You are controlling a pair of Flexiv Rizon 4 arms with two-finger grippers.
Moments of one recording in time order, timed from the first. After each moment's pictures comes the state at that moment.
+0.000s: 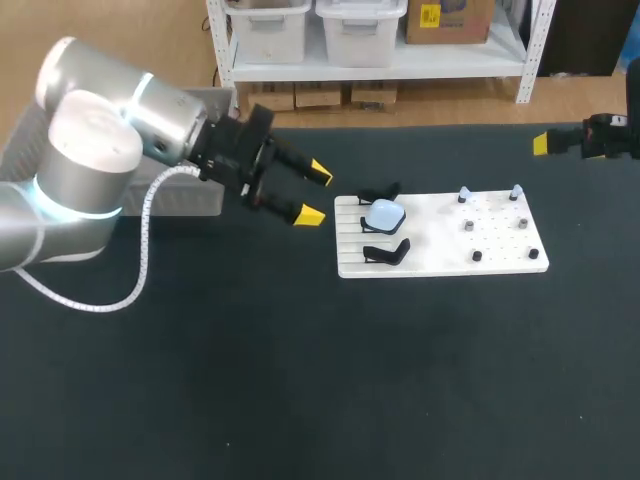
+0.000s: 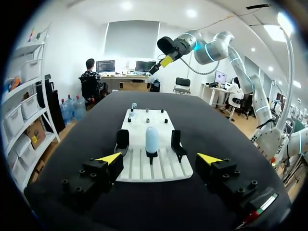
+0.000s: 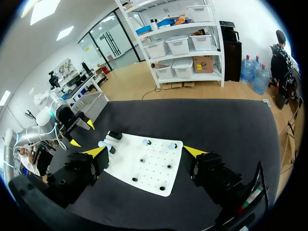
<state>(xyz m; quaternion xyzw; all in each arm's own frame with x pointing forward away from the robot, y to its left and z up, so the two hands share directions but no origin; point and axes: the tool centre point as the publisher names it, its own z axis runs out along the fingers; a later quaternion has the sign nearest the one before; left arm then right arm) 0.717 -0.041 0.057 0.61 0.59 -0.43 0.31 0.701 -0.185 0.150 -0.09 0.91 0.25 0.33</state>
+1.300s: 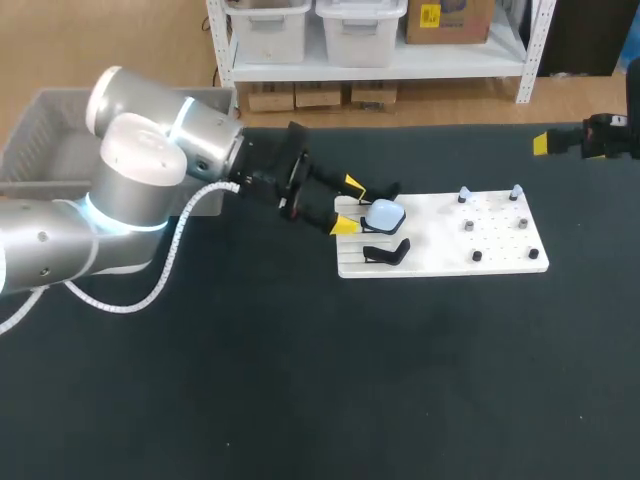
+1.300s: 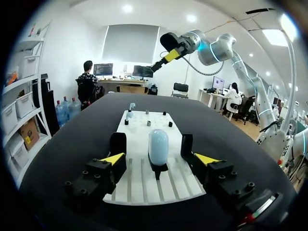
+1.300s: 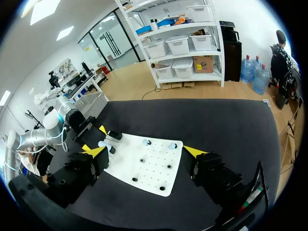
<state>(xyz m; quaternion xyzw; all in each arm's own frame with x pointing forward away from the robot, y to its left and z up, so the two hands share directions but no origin) 0.722 -0.091 0.027 0.61 0.57 -0.46 0.31 0.701 -0.185 0.150 -0.09 0.91 0.25 0.33</state>
